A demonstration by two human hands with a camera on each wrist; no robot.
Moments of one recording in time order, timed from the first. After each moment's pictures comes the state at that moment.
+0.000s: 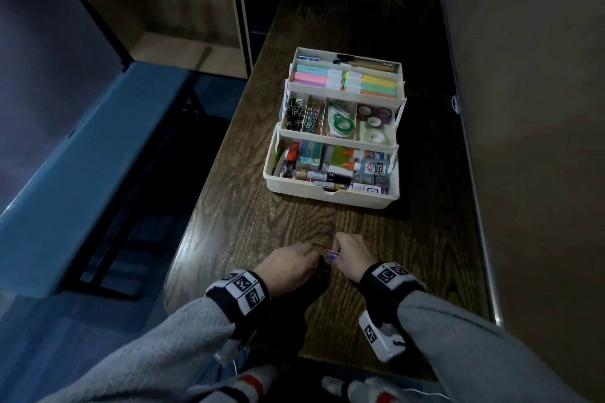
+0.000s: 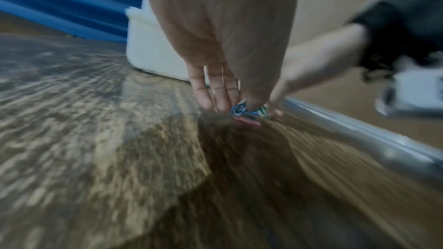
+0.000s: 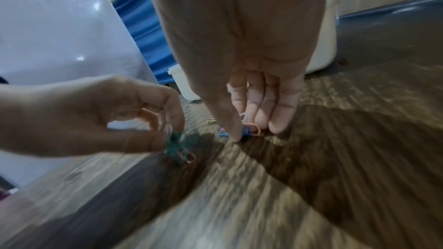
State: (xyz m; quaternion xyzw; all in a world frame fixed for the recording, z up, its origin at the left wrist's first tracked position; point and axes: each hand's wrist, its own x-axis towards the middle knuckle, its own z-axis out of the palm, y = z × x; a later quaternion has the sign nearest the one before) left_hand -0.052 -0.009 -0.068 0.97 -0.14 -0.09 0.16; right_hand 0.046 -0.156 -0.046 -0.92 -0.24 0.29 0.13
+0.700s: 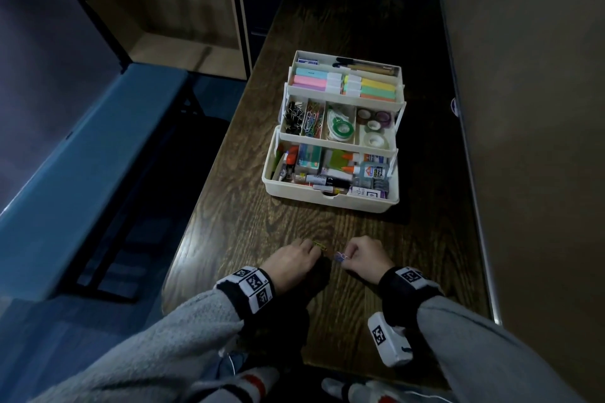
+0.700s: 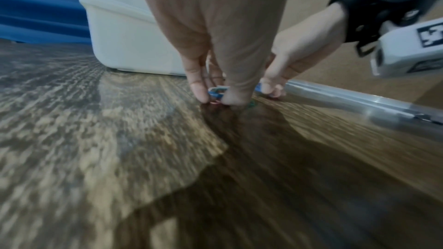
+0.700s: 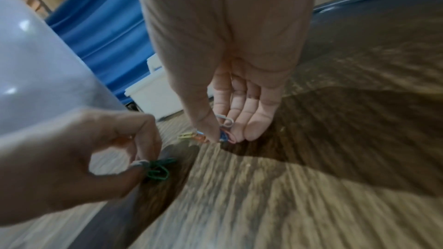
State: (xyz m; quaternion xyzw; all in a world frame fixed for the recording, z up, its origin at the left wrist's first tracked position) left_hand -0.034 -0.014 -0.069 0.98 -0.12 -0.14 0.09; right_hand 0.060 -0.178 -0.039 -0.91 -0.16 0.33 0.21
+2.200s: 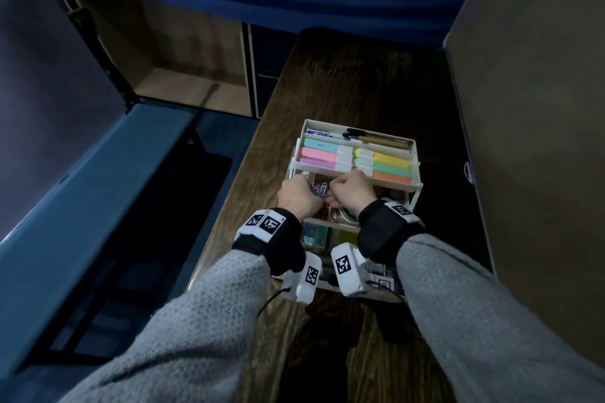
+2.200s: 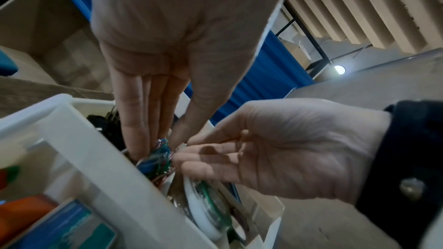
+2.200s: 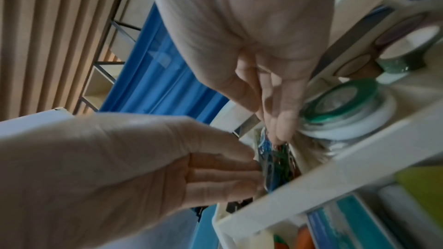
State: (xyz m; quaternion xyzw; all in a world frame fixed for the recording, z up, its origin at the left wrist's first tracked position) left_hand 0.175 0.086 0.058 0.86 0.34 -0.04 0.39; right_hand 0.240 -0.003 0.066 -0.87 -0.05 0.25 0.43
